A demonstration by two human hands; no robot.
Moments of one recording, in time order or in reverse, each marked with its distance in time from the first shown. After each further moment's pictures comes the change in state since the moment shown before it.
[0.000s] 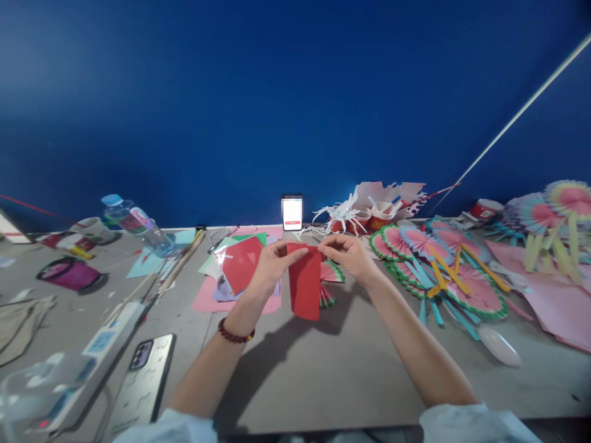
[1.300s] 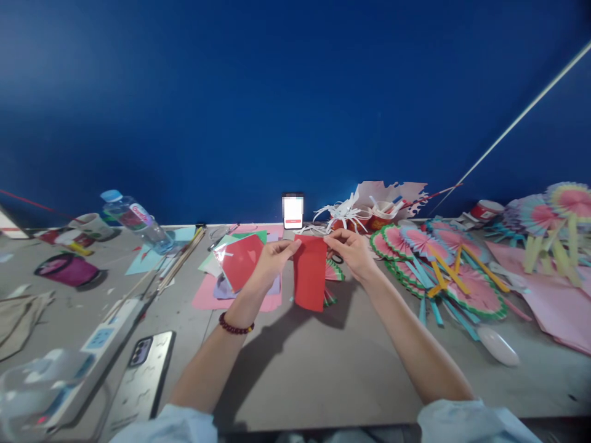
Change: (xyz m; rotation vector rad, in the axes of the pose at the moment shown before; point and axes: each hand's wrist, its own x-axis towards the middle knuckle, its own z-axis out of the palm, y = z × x) left_hand 0.013 -0.015 -0.011 0.078 0.002 0.009; right_hand 0.010 0.012 0.000 0.110 0.160 0.064
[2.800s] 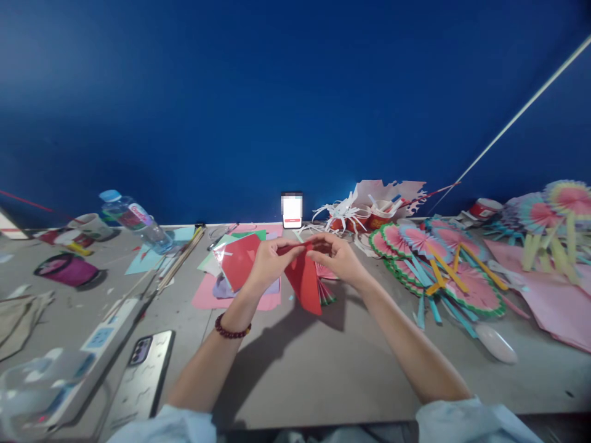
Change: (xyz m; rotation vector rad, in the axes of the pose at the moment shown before) left_hand -0.010 0.013 0.001 0.258 0.023 0.188; right_hand -0.012 0.006 0.011 -0.239 -0.220 -0.183
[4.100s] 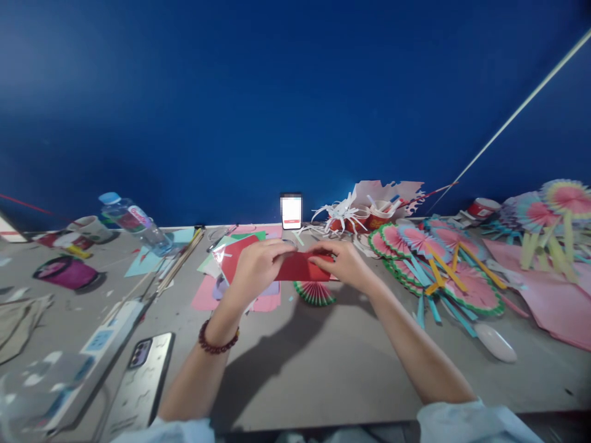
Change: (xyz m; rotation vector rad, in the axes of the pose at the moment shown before) left_hand -0.012 0.019 -0.029 0.759 -0.073 0.534; right_hand -0.006 -0.018 -0.008 -0.428 -0.076 -0.153
